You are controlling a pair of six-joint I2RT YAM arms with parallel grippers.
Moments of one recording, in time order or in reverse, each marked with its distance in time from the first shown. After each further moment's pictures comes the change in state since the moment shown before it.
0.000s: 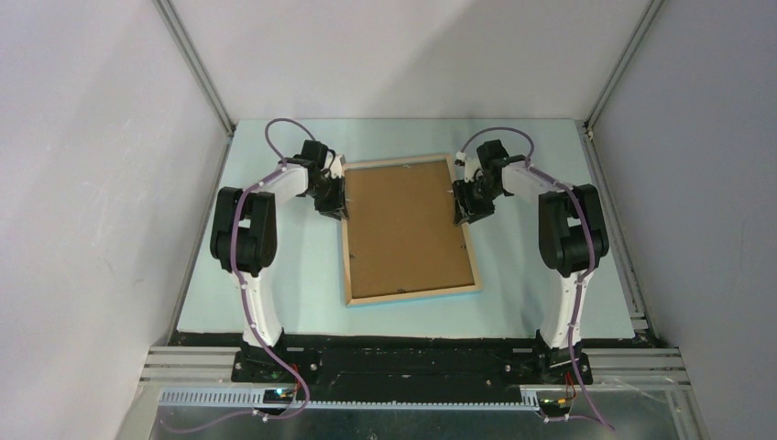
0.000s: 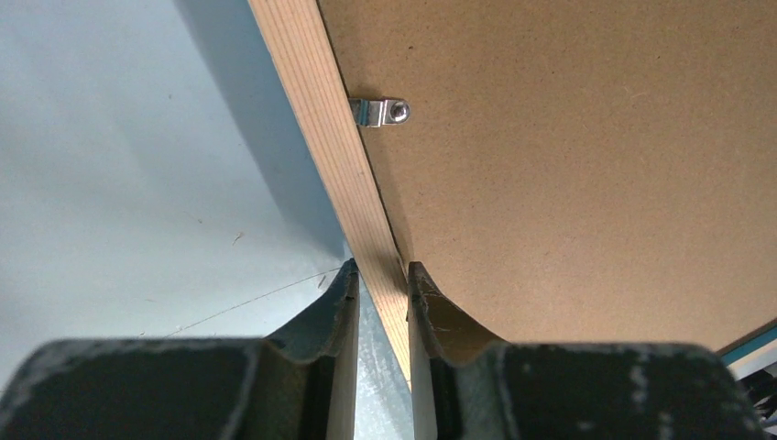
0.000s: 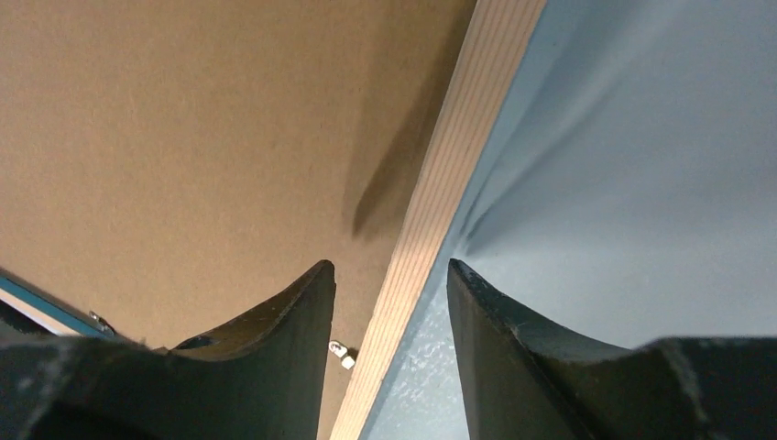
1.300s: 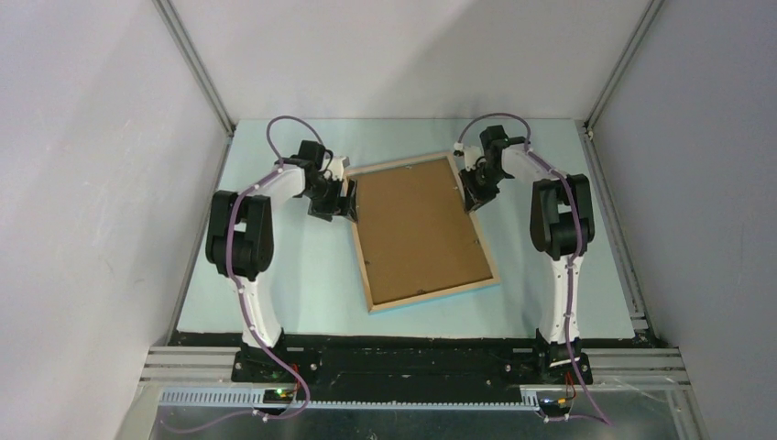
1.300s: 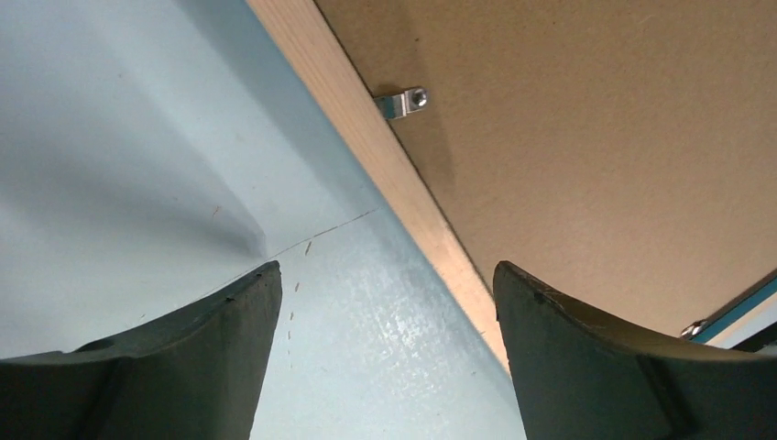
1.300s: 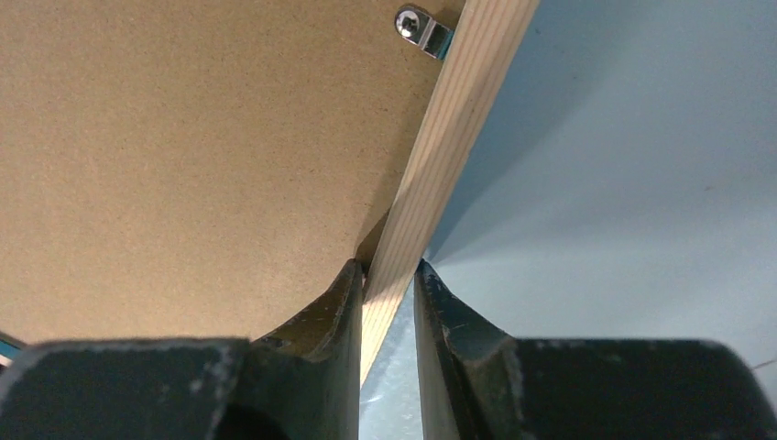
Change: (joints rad) left arm 0.010 -0.039 -0.024 -0.036 0.068 0.130; right arm -0.043 0.189 0.288 -0.173 0.033 -0.203
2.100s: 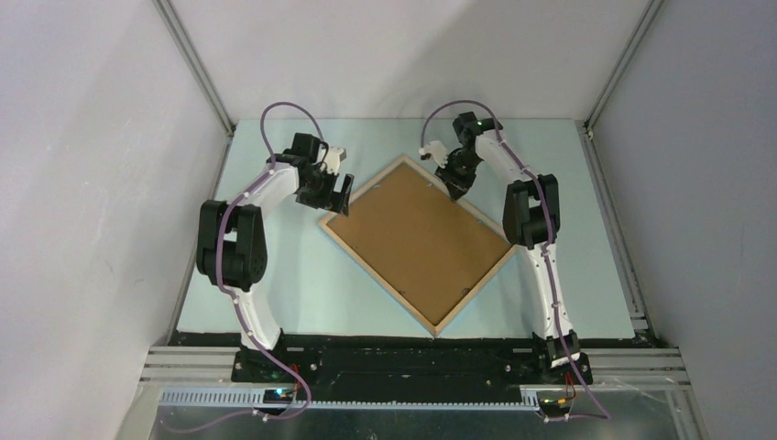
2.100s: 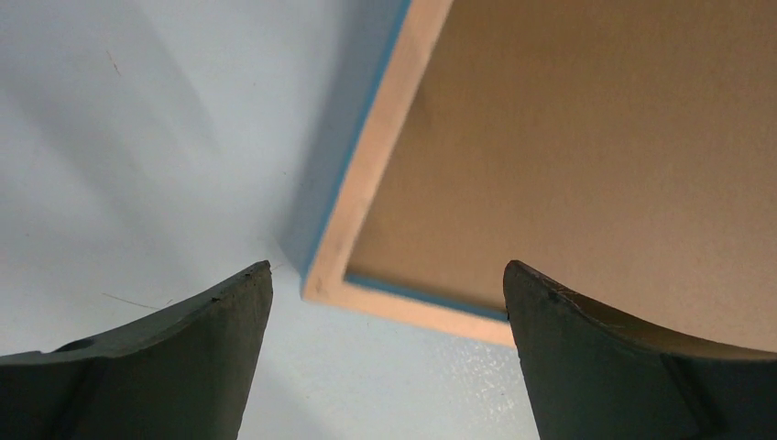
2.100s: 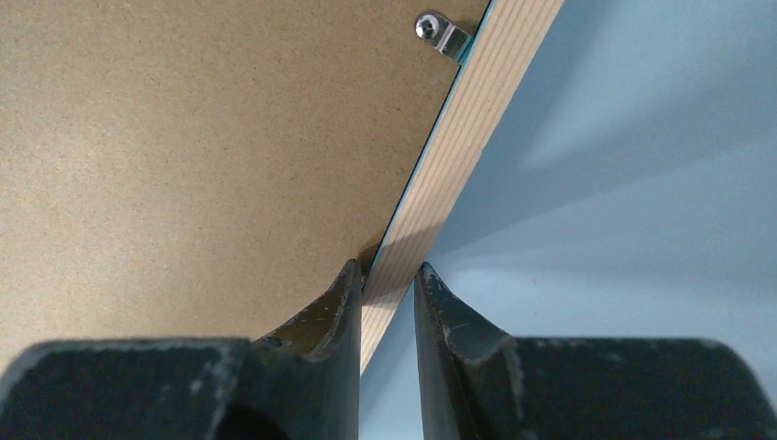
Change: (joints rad) left arm 0.002 -0.105 0.000 -0.015 -0.138 0.151; right arm 0.082 0.304 0.564 -0.351 -0.011 -0.576
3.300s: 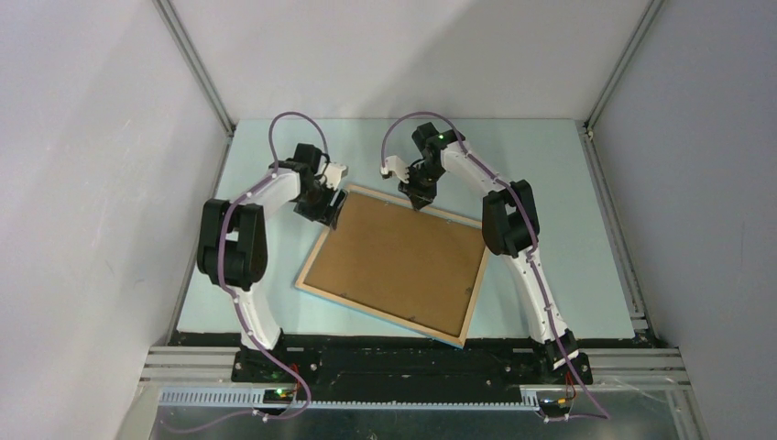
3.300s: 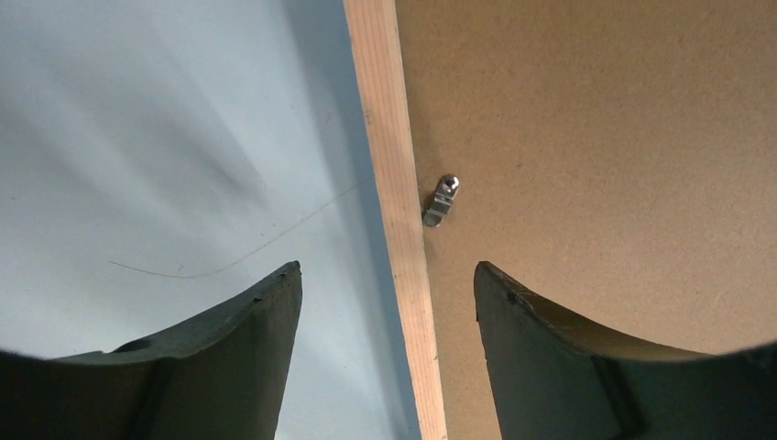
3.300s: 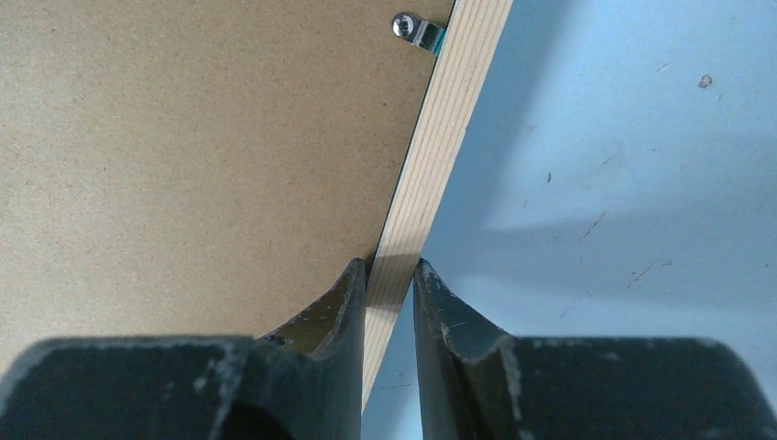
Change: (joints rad) left arm 0.000 0.001 -0.079 -0.042 -0.080 0.141; right arm 0.206 0.006 -0.002 0.072 -0.124 -0.161
